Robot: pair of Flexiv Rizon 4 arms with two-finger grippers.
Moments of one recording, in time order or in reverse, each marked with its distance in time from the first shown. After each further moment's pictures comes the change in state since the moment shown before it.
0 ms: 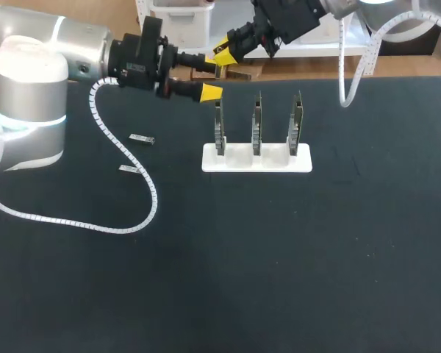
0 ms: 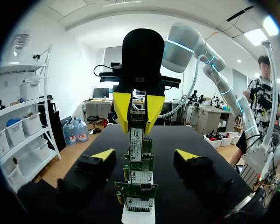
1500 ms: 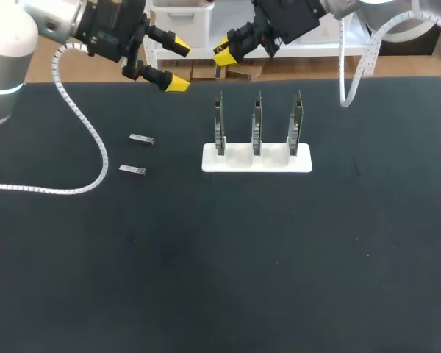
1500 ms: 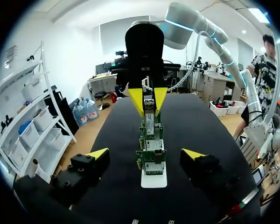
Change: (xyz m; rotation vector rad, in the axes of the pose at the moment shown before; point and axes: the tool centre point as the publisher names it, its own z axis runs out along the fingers) left arm -0.001 0.016 -0.064 -0.070 0.332 0.101; right arm 0.000 0.000 0.000 0.000 0.000 0.000
